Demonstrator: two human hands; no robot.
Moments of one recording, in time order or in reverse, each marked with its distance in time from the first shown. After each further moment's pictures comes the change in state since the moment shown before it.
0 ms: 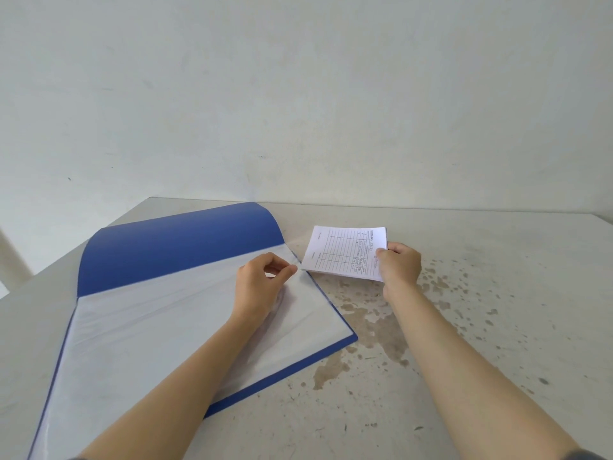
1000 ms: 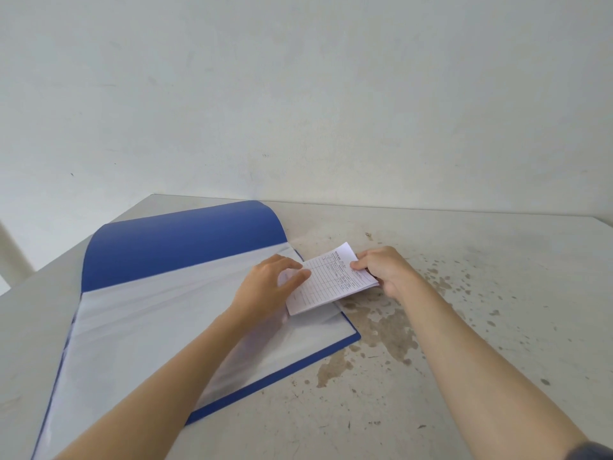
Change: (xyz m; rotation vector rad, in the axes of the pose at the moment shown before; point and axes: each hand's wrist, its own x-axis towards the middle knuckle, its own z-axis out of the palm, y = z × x) left_hand -0.004 0.007 -0.013 0.314 -0.295 0.128; right_hand -0.006 -0.020 0.000 -0.201 -0.508 0.167
